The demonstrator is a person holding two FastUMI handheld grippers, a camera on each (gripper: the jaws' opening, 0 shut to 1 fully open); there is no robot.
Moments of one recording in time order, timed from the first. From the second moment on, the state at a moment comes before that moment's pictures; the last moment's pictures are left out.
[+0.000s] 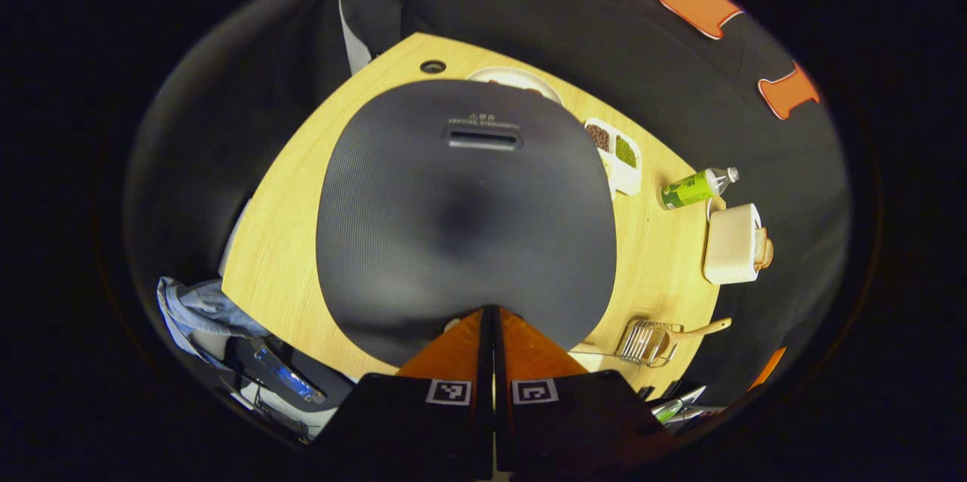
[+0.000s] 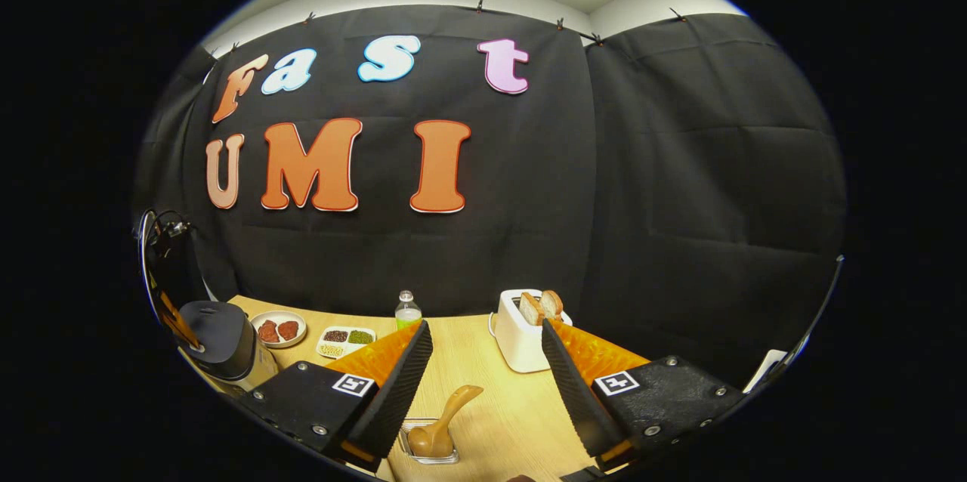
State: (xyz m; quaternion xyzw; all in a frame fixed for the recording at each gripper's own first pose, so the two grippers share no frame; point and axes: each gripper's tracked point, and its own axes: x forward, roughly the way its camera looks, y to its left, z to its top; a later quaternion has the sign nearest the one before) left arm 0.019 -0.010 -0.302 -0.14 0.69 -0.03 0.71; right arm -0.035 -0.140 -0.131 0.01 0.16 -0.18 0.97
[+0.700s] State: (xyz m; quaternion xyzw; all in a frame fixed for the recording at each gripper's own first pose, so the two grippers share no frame) left arm 0.092 0.007 -0.191 0.01 0.41 -0.02 0.91; right arm -0.027 -0.136 -0.219 0.05 0.27 -0.14 0.95
